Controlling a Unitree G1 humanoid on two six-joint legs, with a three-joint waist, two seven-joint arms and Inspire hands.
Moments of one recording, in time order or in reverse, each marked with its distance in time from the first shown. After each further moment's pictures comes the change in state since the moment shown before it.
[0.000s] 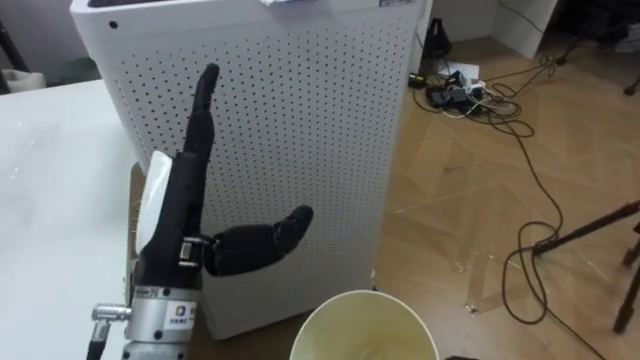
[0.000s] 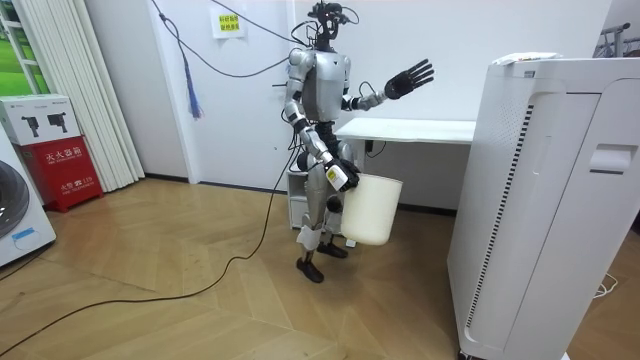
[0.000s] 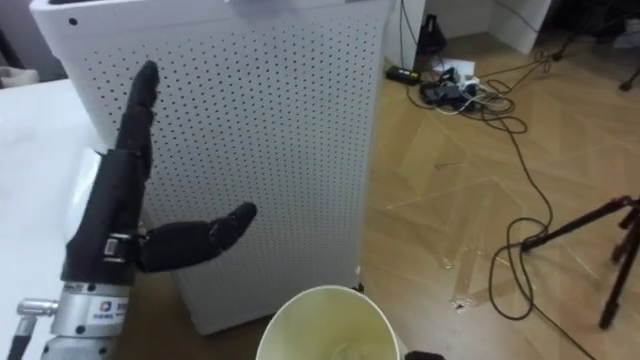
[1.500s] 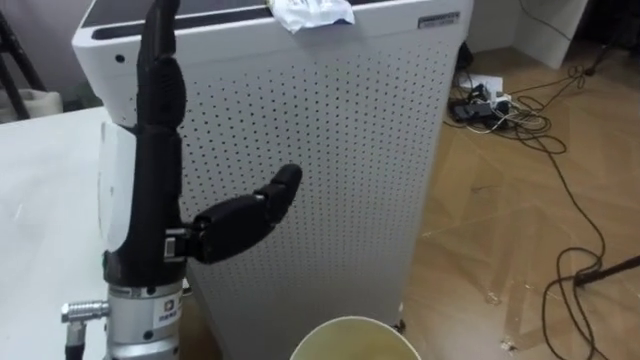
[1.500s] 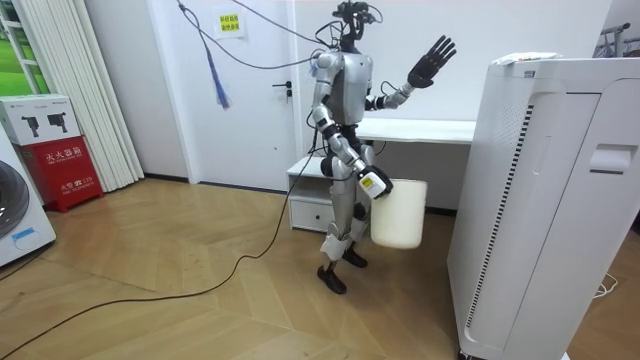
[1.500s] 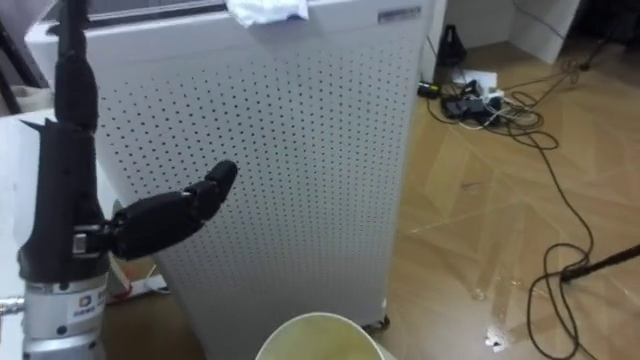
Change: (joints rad) left arm -0.052 0.046 0.024 -0.017 0.239 -0.138 0.203; right arm -0.026 -0.027 0.011 0.061 -0.127 -0.013 0.111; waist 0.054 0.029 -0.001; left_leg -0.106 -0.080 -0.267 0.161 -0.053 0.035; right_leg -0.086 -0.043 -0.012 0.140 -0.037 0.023
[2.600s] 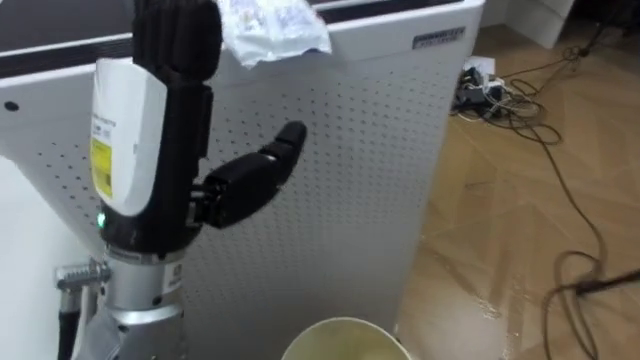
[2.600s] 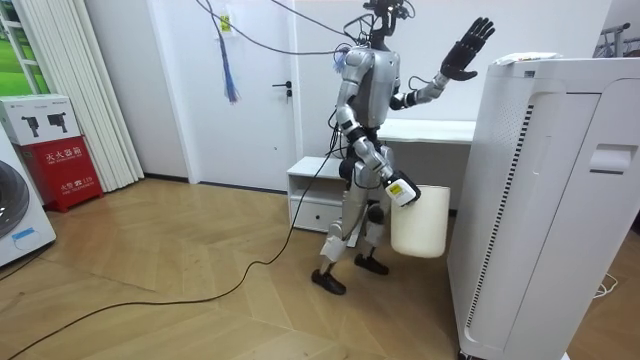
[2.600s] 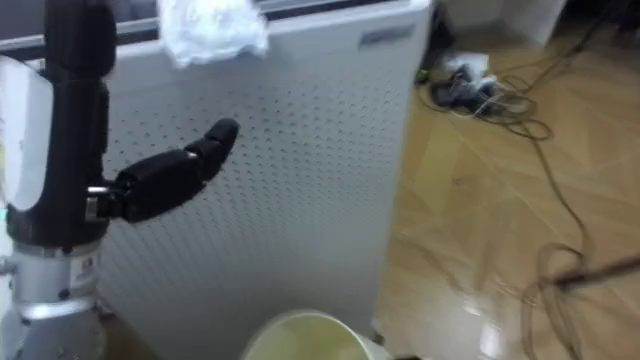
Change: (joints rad) left arm -0.177 0.072 -0.005 -0.071 0.239 0.176 0.031; right arm 0.019 -0.008 0.011 -0.064 -0.052 0.026 0.029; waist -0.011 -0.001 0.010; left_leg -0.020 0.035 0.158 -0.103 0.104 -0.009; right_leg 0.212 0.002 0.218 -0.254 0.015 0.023
